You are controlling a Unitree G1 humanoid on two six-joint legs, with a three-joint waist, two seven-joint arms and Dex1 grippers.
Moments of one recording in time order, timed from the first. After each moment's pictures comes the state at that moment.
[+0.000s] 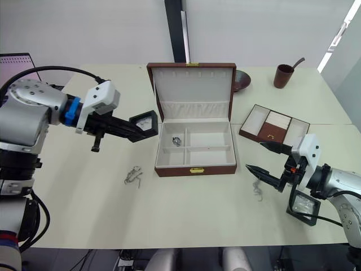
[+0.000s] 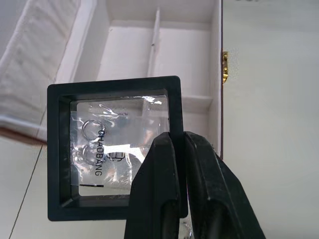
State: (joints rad) left arm -1.00 0.88 -0.23 0.18 -0.16 0.53 -1.57; right arm -0.01 -0.78 -0.29 -0.43 0.65 0.42 0.90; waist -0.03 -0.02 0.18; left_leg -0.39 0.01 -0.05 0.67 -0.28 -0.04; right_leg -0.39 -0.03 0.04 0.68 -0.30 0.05
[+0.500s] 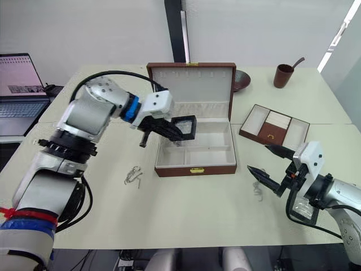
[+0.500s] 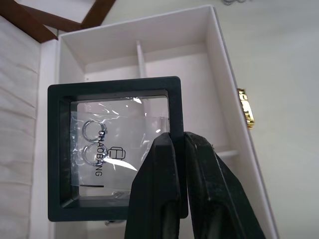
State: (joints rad) left arm -1.15 0.58 -0.41 0.47 0.02 0.27 -1.48; right arm 0.10 -0.73 -0.33 -0.53 0.62 0.42 0.78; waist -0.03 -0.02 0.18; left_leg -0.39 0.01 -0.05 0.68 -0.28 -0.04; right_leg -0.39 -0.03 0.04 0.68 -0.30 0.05
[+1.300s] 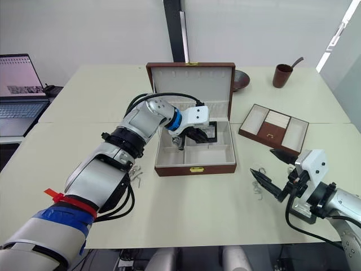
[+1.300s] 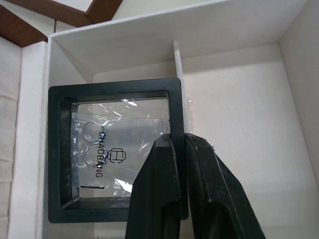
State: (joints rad) left arm -1.27 0.28 -0.45 0.96 0.20 0.09 -1.26; right arm 0.19 -0.70 -0.36 -0.59 0.61 0.42 0.72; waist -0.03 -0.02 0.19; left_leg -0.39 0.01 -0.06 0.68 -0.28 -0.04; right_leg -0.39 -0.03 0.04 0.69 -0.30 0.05
